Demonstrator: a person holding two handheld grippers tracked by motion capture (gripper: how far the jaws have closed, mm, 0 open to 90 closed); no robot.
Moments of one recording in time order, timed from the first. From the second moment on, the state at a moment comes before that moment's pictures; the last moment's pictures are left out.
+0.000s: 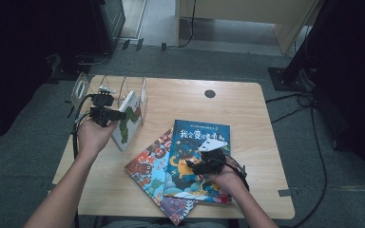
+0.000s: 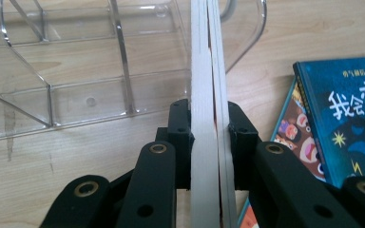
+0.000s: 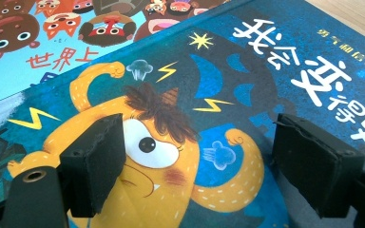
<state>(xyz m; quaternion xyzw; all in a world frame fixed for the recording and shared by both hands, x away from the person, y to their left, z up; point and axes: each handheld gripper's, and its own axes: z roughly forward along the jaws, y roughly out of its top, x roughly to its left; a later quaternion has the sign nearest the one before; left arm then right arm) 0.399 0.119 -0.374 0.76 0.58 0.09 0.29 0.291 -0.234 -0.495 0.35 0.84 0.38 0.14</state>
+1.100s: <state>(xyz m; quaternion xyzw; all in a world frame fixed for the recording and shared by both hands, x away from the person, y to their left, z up) 0.441 0.110 -0.390 0.72 0.61 0.12 0.32 0.292 -0.233 -0.495 0.35 0.84 0.38 0.14</state>
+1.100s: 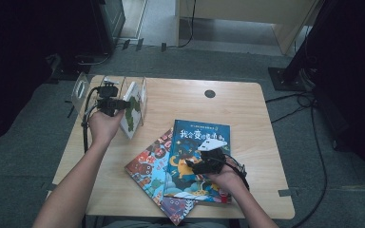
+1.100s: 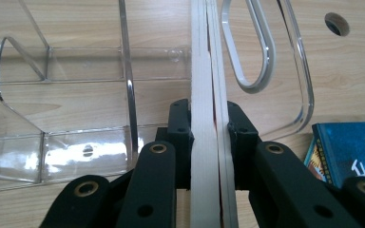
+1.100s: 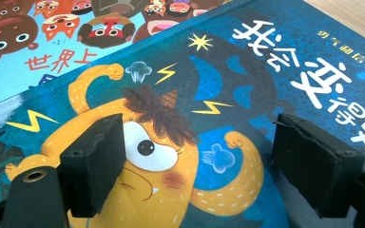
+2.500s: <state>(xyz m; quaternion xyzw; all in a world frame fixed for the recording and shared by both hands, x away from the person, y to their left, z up) 0.466 0.102 -0.393 0.73 0.61 0.09 0.29 0.293 -0.233 -0.495 0.35 0.84 0.38 0.14</state>
